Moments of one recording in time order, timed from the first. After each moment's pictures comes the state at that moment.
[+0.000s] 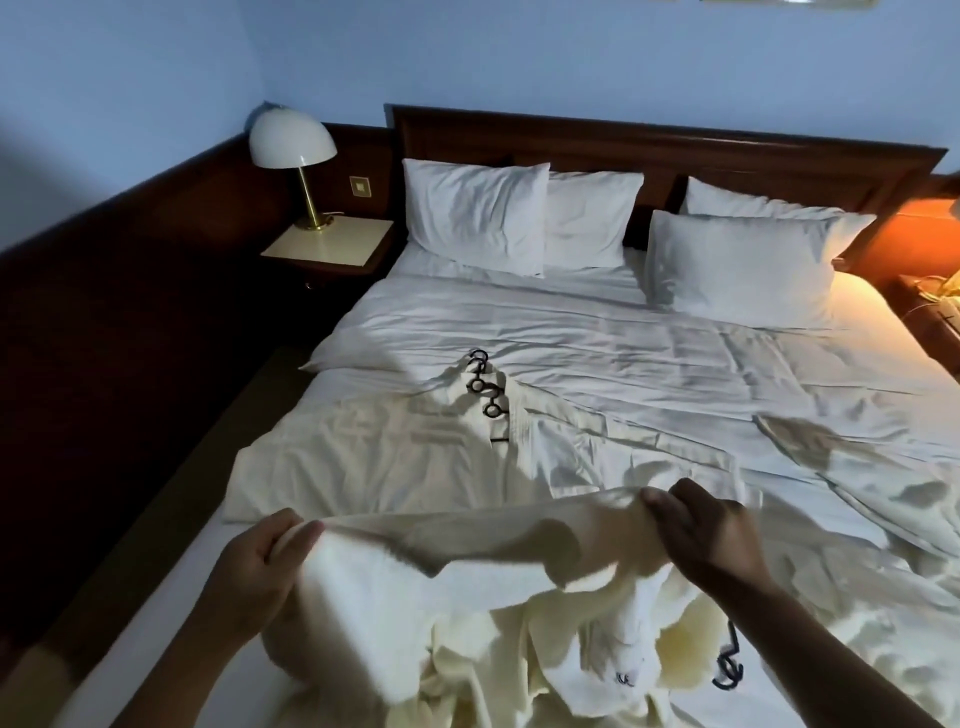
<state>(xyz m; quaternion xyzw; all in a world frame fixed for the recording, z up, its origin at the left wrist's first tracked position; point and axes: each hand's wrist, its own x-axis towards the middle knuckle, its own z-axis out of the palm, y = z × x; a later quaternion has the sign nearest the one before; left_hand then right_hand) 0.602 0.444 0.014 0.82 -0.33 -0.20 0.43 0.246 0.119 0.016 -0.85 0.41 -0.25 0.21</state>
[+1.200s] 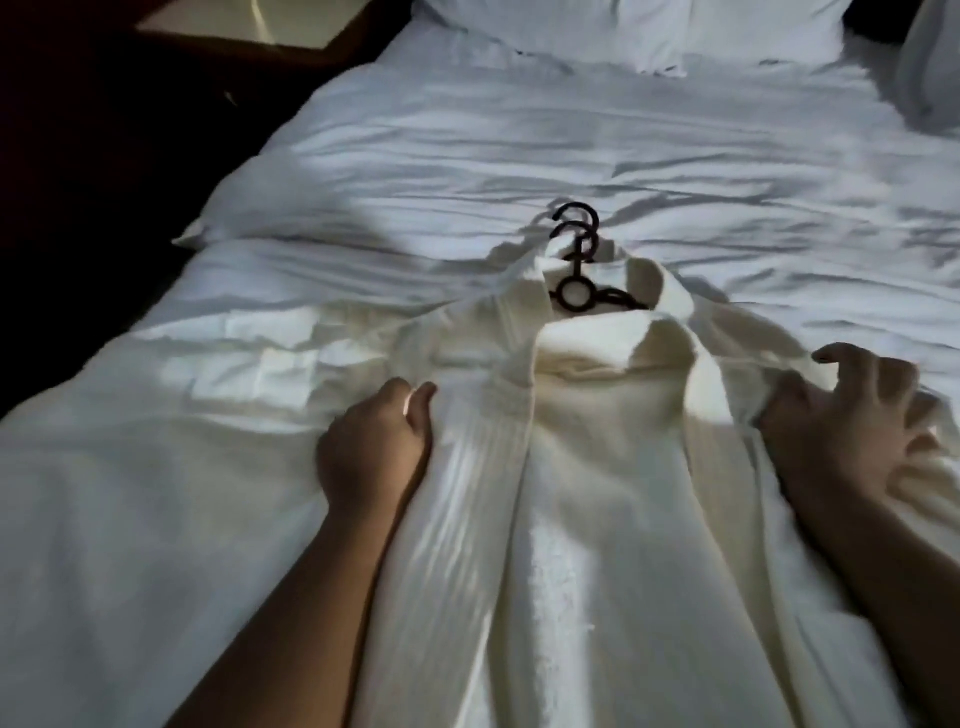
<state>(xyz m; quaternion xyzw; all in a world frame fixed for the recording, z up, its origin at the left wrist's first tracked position) 0.849 0.055 -0.457 0.93 -0.32 0.02 0.17 0.577 -0.175 -0.415 -0.70 0.65 -0.27 0.08</state>
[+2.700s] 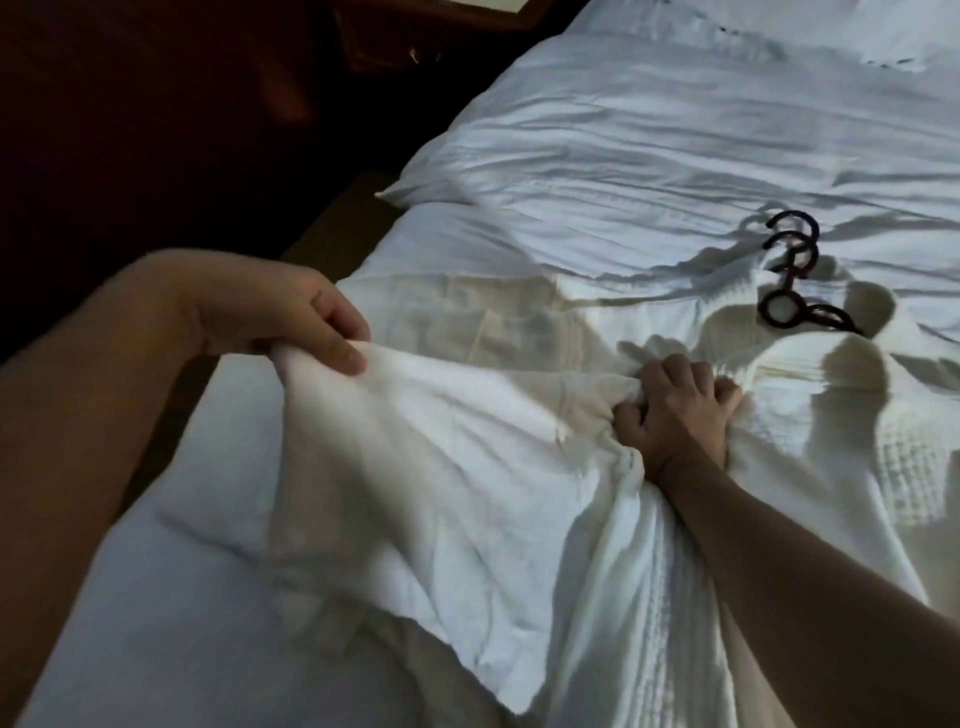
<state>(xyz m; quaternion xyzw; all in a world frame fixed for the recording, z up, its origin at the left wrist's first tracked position) 1.050 0.238 -0.264 0.77 -0.29 -0.55 0.15 0.781 -0.037 -0.473 -0.93 0.36 -0.10 0.04</state>
